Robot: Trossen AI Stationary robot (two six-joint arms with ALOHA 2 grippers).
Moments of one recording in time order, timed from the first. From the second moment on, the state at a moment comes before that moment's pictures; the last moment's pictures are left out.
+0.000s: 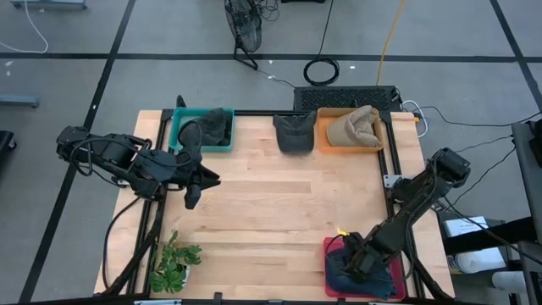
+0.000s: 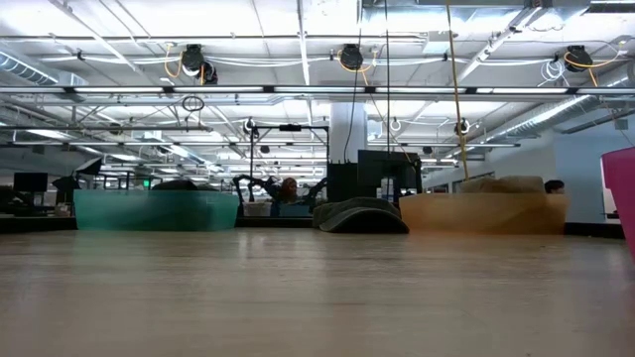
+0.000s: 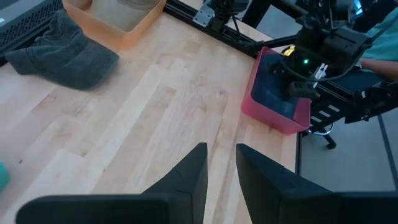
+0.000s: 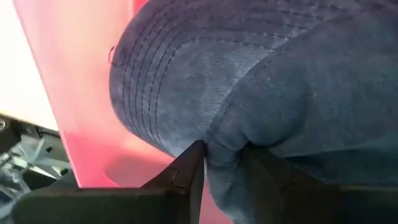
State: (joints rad) left arm -0.34 1.09 1.39 -0.93 -0.32 -0.68; right arm 0.84 1.59 0.96 -0.60 -0.08 2.24
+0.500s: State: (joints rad) left arm -0.34 1.09 1.39 -0.93 -0.32 -0.68; right arm 0.83 1.44 0.96 -0.79 -0.03 2.22
